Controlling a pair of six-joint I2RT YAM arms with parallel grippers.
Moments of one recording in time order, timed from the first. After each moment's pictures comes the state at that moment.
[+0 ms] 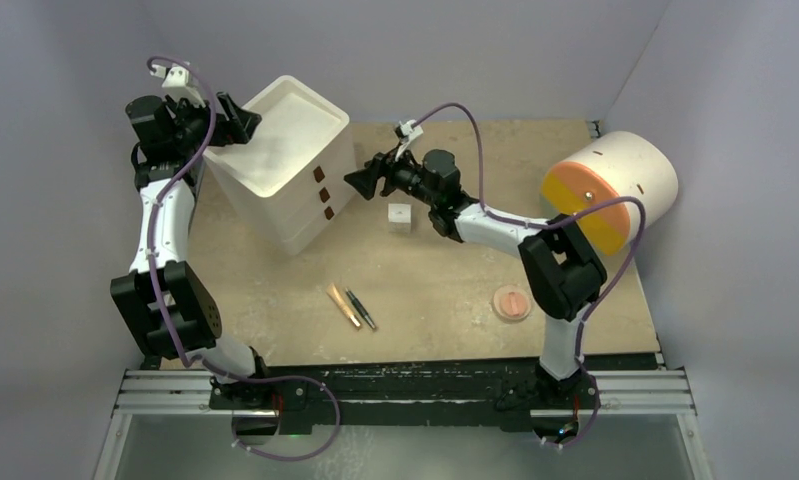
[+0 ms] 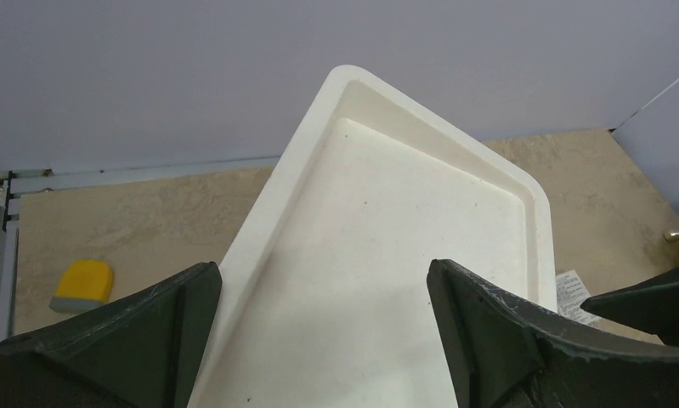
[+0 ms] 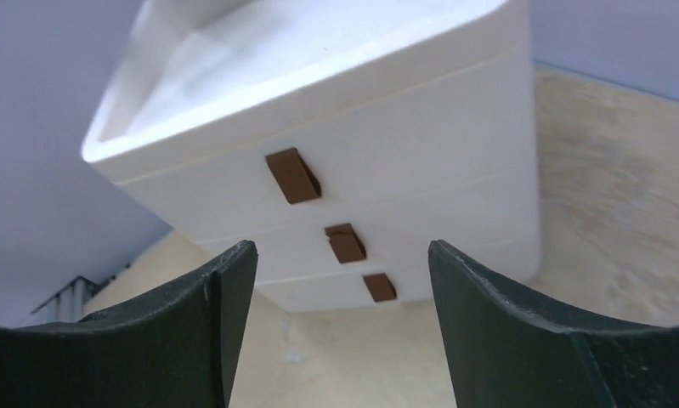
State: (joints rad) left arm 0.31 1.56 1.40 0.01 0.65 -0.18; right arm 0.64 1.88 1.27 0.59 -0.34 0.38
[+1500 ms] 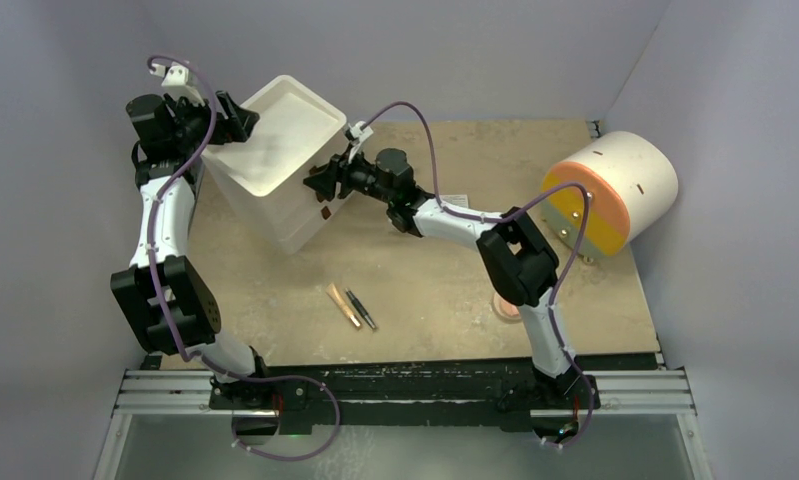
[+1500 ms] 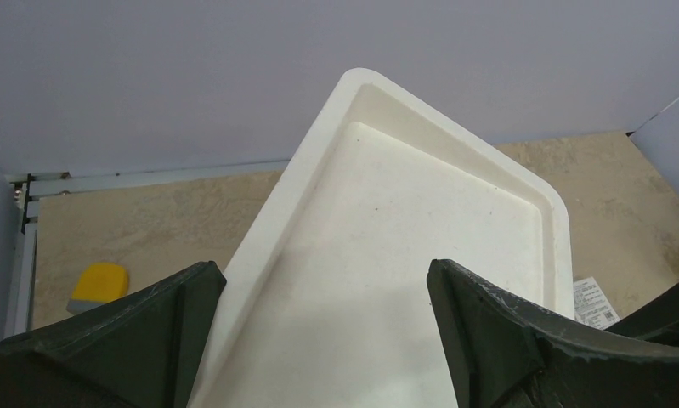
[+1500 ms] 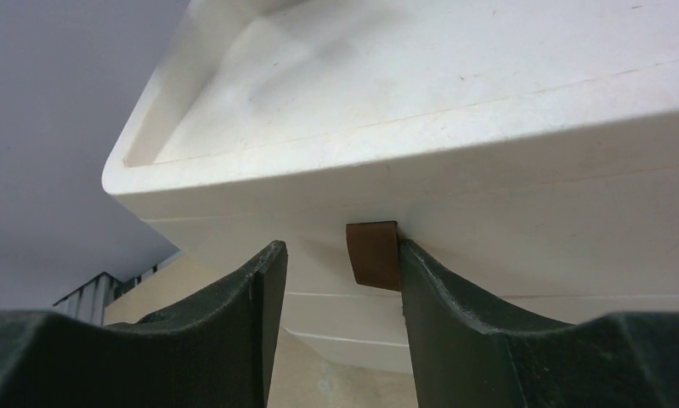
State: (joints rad) left arm 0.31 1.59 1.41 0.02 0.64 -0.17; right arm 0.77 2.16 1.59 0.63 -0.38 0.43
